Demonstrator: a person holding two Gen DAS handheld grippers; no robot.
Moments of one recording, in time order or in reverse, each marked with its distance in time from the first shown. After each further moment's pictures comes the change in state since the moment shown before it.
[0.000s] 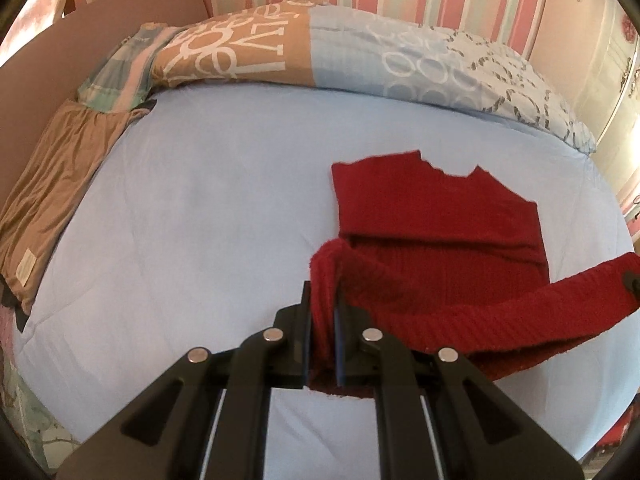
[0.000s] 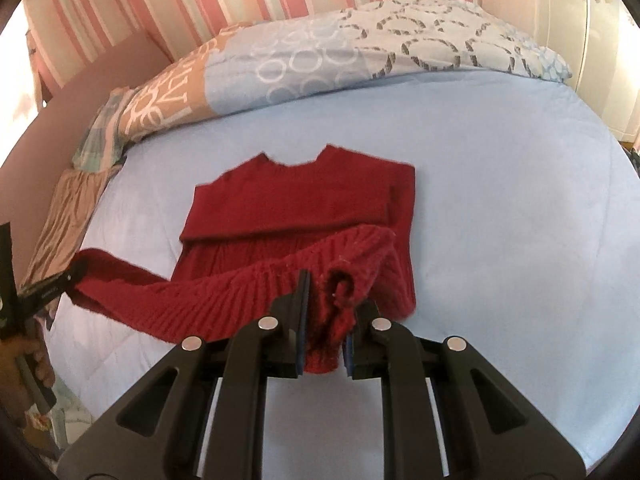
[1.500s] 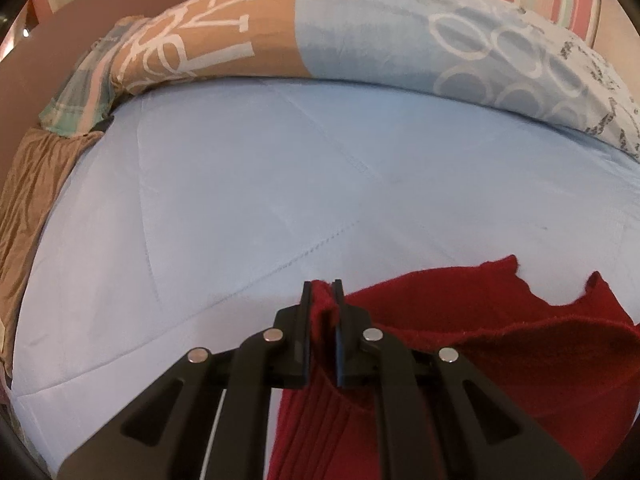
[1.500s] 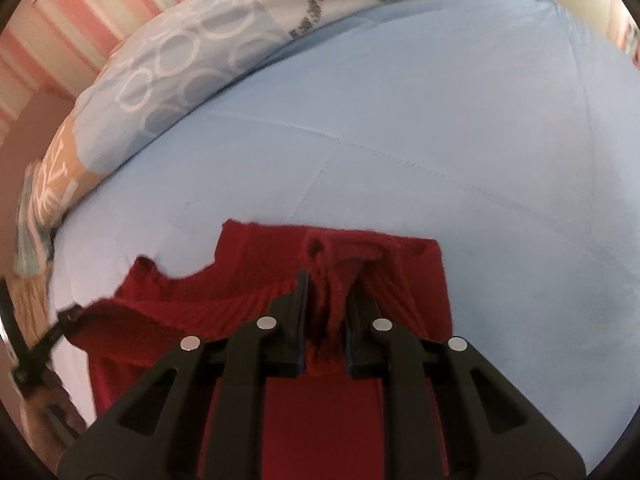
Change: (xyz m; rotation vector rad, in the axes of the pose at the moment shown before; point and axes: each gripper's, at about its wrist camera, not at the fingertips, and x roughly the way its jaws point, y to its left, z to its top) left arm 0.274 -0.048 0.173 -0.019 0.082 0.155; right arm 0.255 -0.089 0.134 0.338 0.153 -0.069
